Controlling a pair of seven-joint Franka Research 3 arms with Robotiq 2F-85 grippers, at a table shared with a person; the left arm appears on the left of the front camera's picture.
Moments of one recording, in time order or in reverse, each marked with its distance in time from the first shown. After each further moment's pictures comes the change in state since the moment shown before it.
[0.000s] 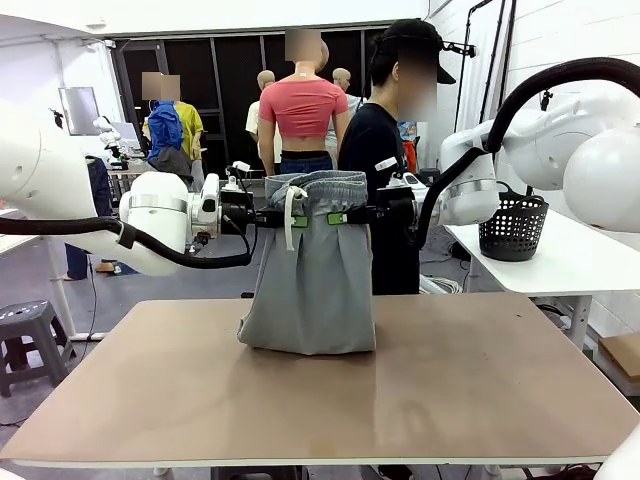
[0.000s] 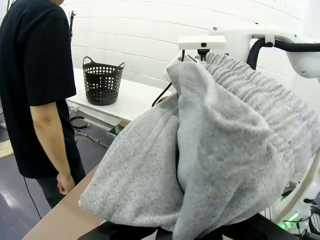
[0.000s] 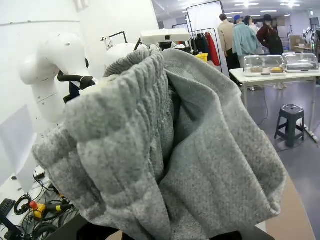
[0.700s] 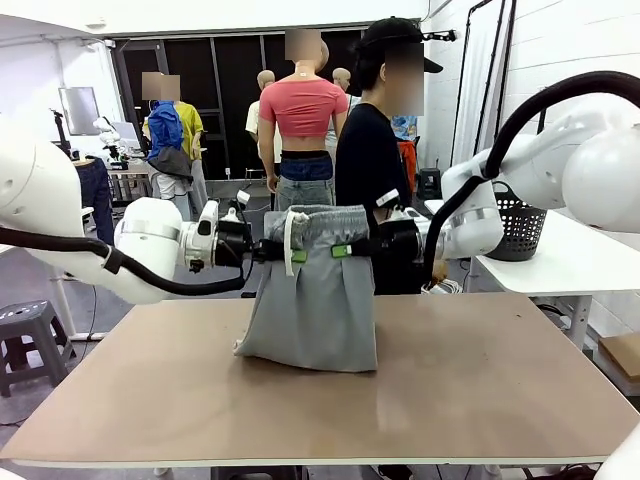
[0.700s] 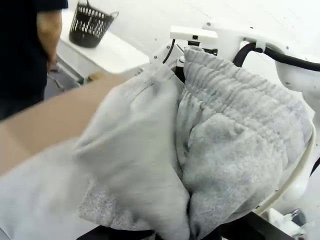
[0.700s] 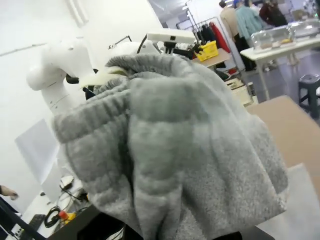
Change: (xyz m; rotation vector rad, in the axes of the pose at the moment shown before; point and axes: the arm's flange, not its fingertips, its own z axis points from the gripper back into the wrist) left arm -0.077 -0.030 0.004 -0.091 0.086 0.386; right arm -0.090 0.012 -0.005 0.060 -0.015 -0.230
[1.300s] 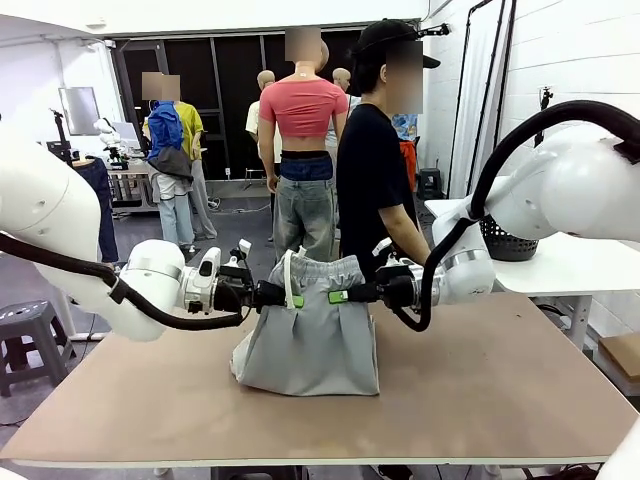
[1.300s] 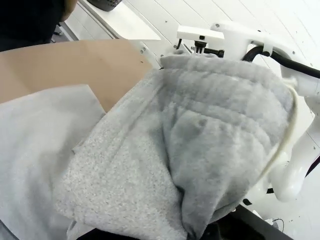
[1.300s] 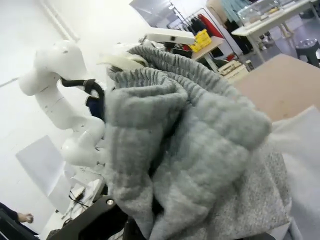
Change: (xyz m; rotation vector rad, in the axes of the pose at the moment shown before) left arm -0.067 0.046 -0.007 -0.019 0.032 0.195; right arm -0.078 -0.028 -0.011 -0.036 -0.016 -0.179
